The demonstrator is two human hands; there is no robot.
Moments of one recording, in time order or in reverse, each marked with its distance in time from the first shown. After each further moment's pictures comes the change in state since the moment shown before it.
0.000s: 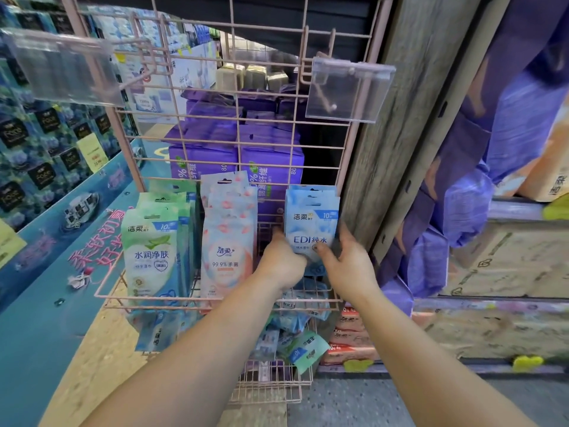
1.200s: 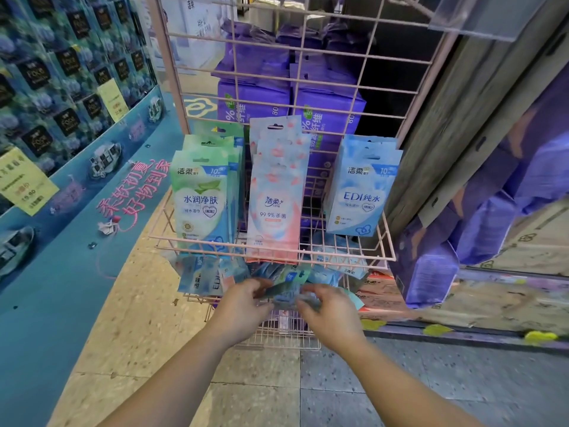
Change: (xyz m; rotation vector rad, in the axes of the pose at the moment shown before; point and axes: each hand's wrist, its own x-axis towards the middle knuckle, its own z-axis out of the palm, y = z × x) left_hand -0.088 -0.157 -0.070 0.205 -0.084 -0.096; right_hand -0.109 0.036 0.104 -0.287 -0.334 -0.037
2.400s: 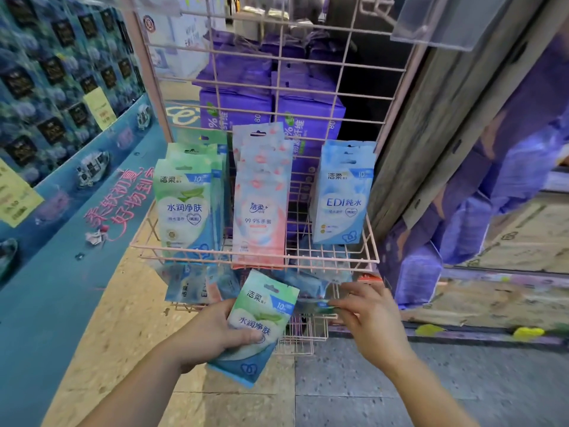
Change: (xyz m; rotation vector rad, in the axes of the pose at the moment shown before) left_hand -0.024 -0.011 -0.029 -0.296 -0.356 -0.019; right_hand -0.024 0.049 -0.055 -0.142 0.208 -0.156
